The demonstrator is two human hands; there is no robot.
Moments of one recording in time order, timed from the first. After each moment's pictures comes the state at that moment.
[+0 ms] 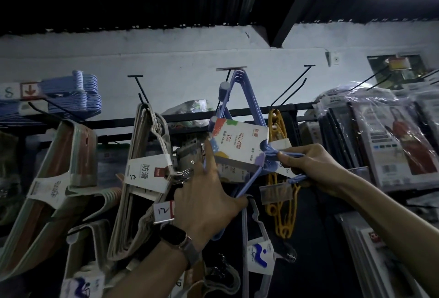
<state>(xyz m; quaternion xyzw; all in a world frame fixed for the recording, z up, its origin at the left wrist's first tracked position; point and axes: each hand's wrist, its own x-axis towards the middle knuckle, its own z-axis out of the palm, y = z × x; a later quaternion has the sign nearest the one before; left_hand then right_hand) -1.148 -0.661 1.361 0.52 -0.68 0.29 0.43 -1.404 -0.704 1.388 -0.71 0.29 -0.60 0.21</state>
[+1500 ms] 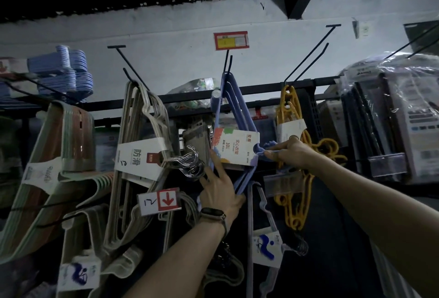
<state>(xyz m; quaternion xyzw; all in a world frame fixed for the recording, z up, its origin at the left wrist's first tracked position) -1.176 -0.817 1.335 0.66 -0.63 0.20 0.36 -1.391 -0.867 1.409 -0.73 0.50 -0.46 0.09</state>
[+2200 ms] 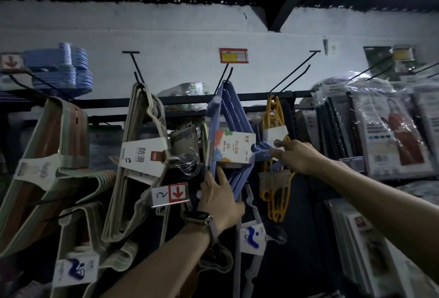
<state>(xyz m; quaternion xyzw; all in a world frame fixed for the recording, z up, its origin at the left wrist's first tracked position) -1.160 -0.738 1.330 0.60 -0.74 0.09 0.29 -1.386 -0.742 1.402 -0.69 0.59 -0.42 -0.01</state>
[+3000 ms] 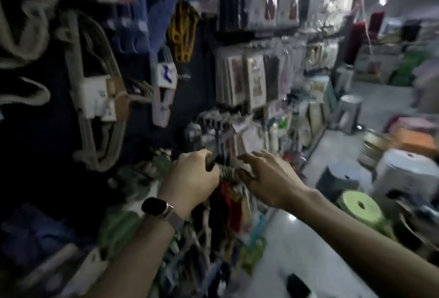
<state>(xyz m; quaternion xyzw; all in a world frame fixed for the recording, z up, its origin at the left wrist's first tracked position) -1.030 -0.563 1.086 0.39 -0.88 -0.17 0.19 -1.194 -0.456 1.058 -0.59 0.78 -0.20 -0.07</state>
